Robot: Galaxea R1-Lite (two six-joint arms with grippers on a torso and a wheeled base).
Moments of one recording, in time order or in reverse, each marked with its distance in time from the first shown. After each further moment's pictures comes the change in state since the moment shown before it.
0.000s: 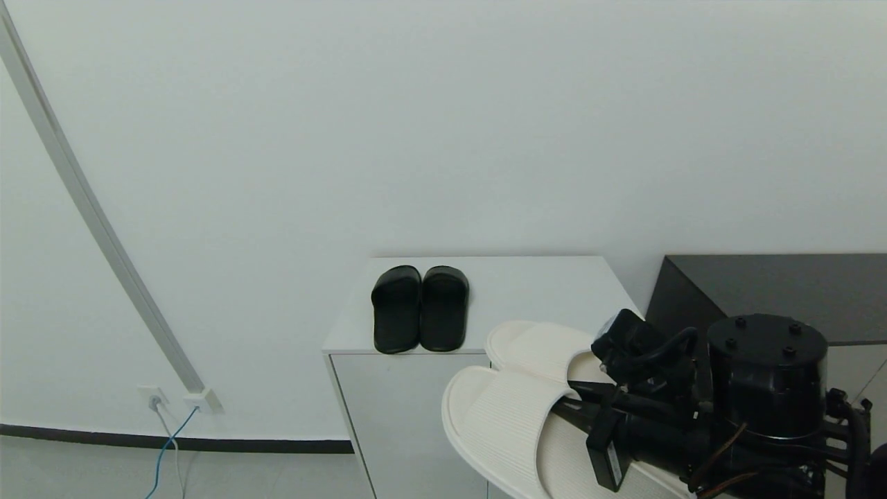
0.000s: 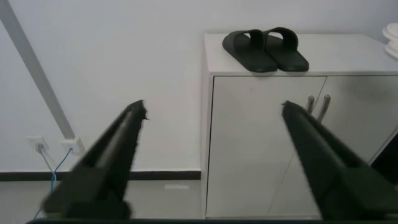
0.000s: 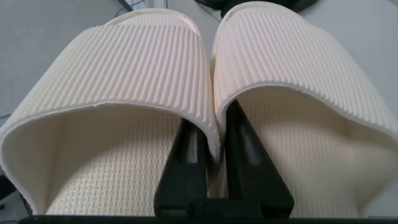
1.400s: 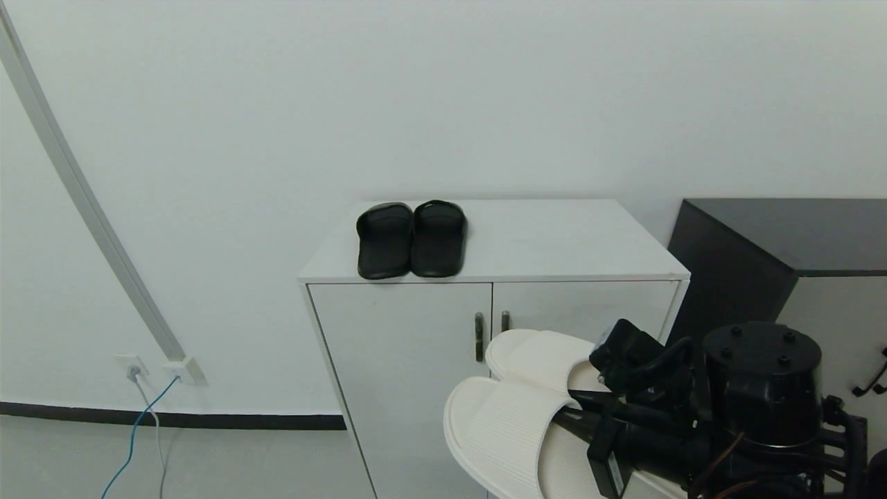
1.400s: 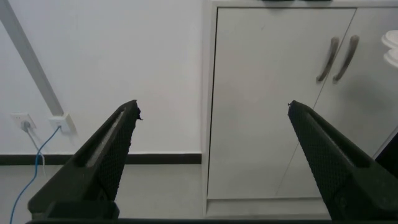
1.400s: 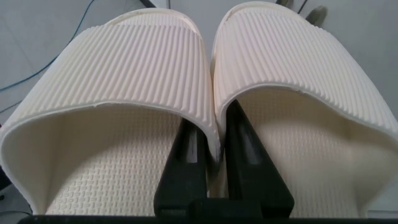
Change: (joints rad) left arm 0.000 0.000 0.000 0.000 0.000 0.000; right arm 0.005 0.005 0.019 0.002 0.001 -0.006
